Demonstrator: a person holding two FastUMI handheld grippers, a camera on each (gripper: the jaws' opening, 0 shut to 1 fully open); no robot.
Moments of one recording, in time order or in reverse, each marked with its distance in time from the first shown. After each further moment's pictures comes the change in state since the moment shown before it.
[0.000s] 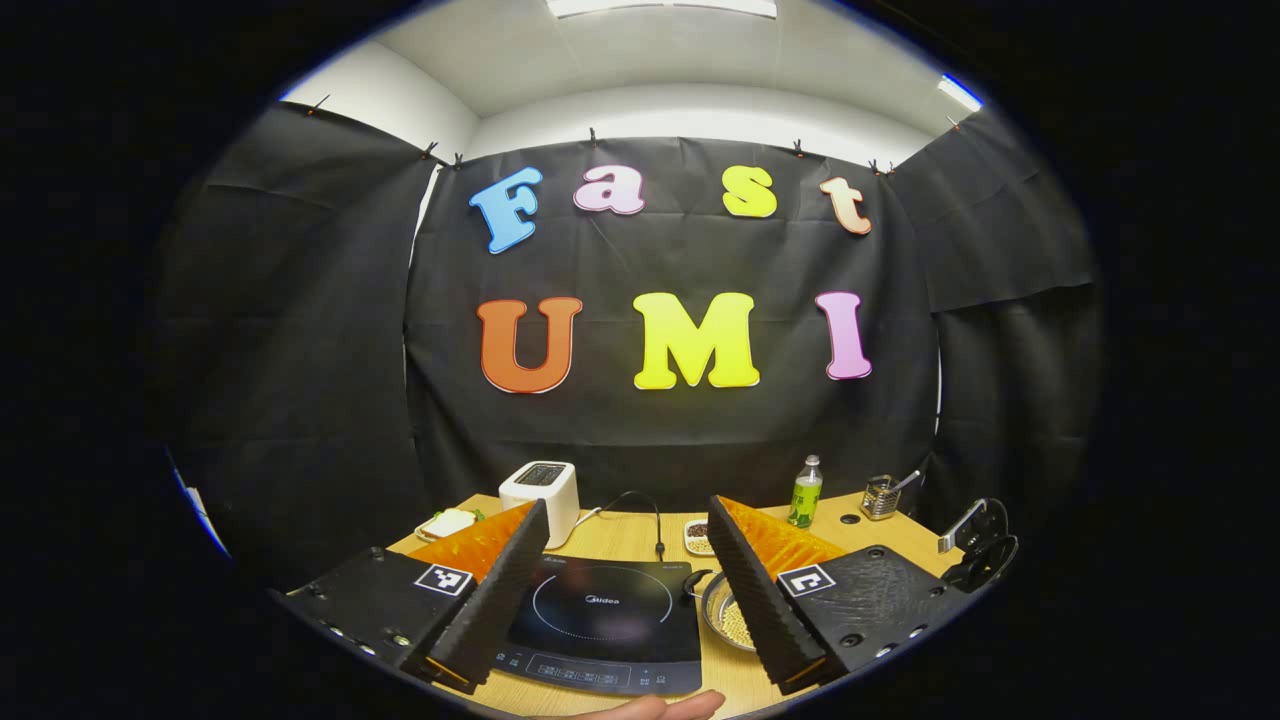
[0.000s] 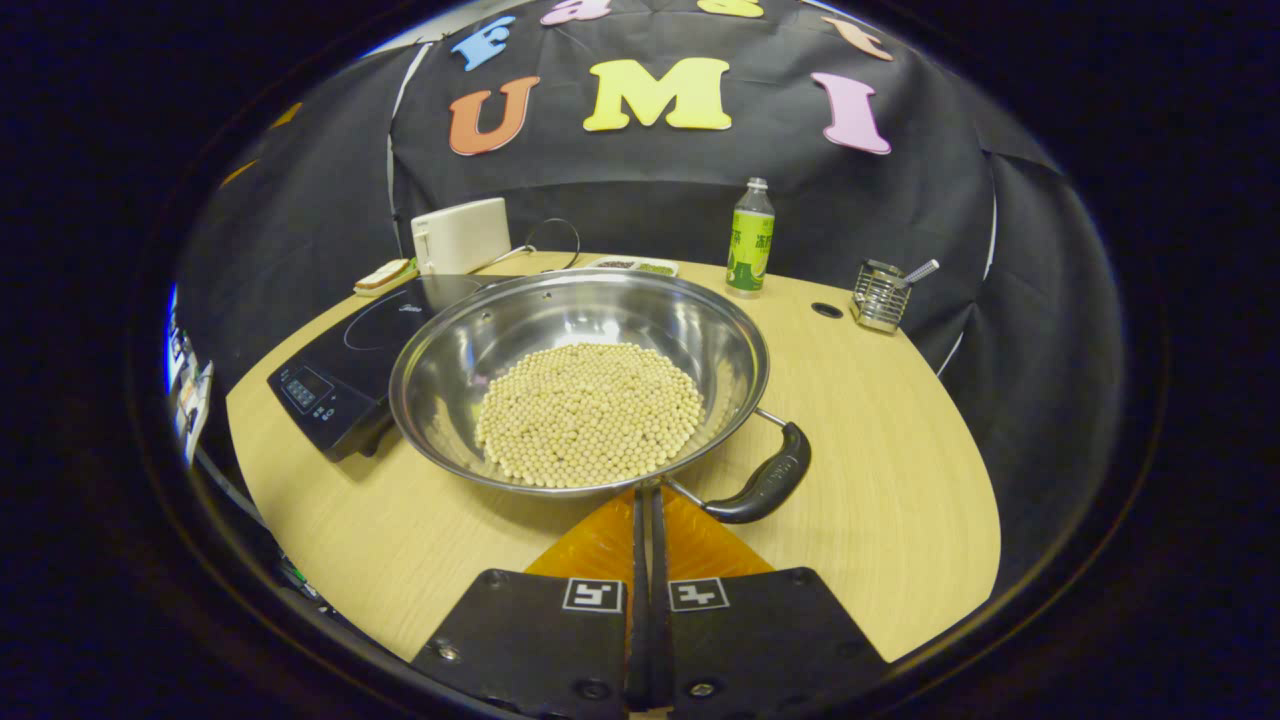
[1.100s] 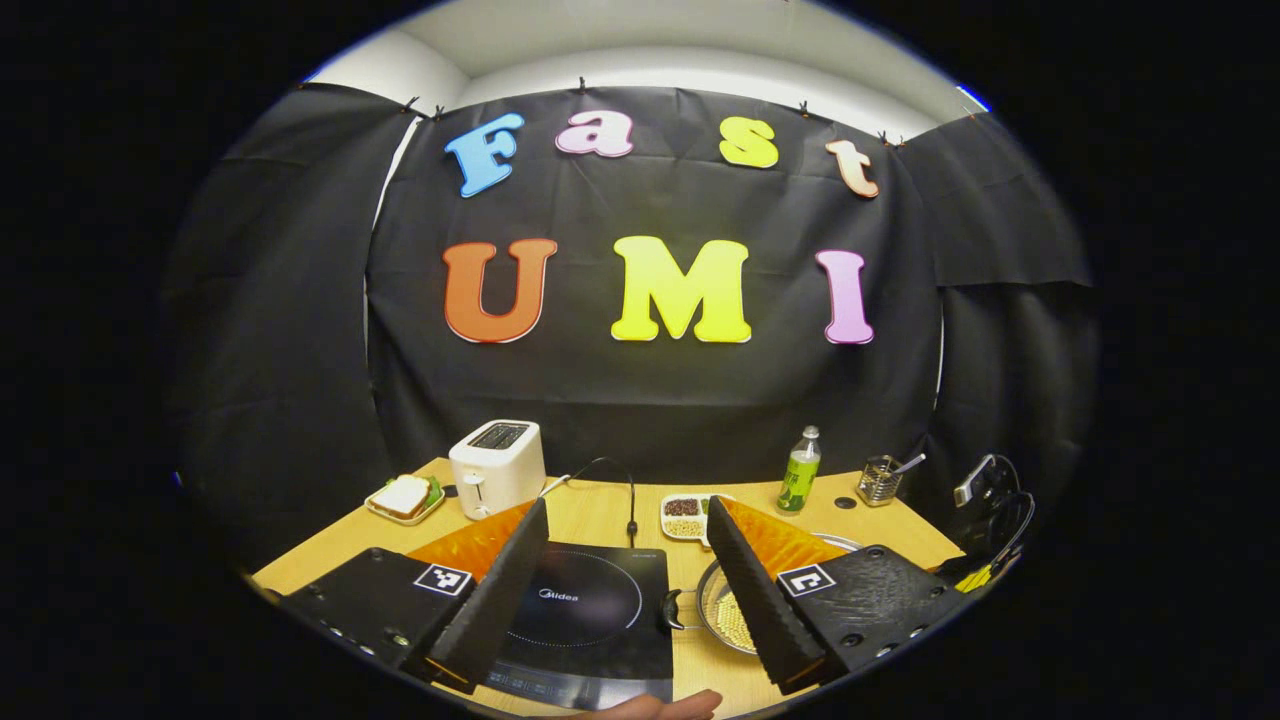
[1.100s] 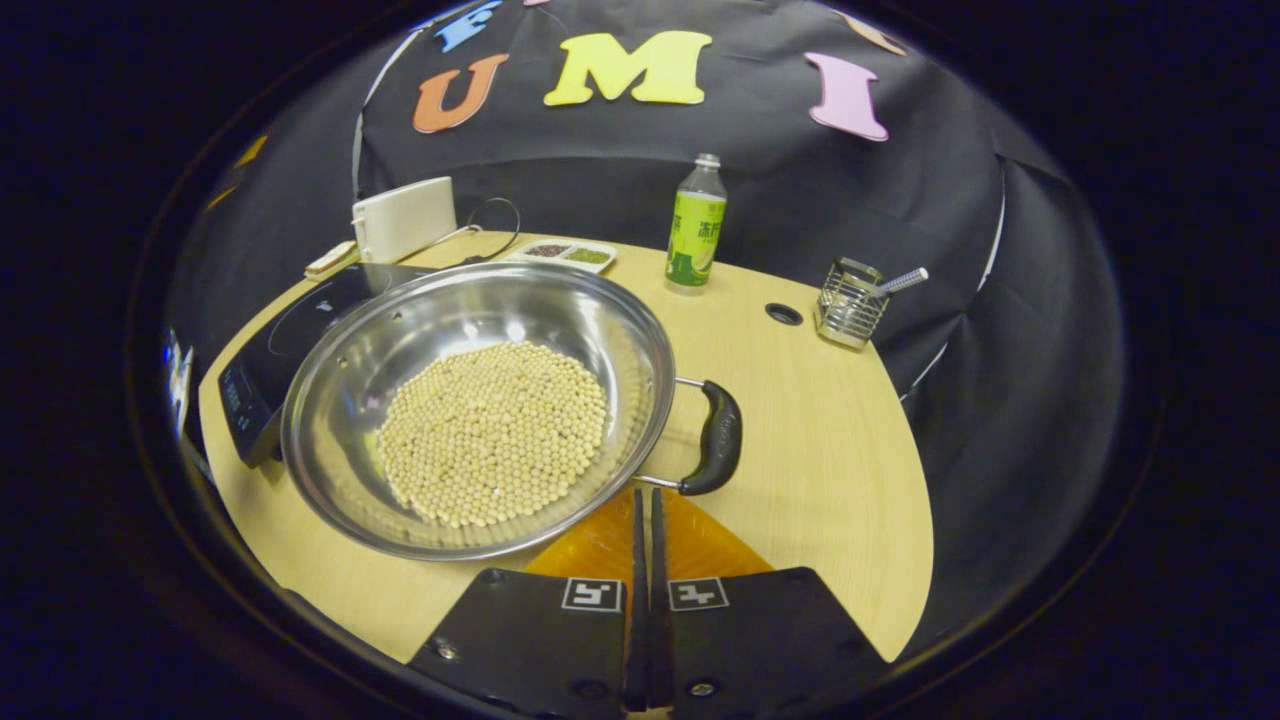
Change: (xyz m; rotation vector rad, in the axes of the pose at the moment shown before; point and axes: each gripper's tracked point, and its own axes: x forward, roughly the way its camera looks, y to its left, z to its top) left arm 0.075 -0.028 -0.058 -0.042 0.154 -0.047; right arm 0.042 -0.099 0.039 -0.012 0.072 -0.069
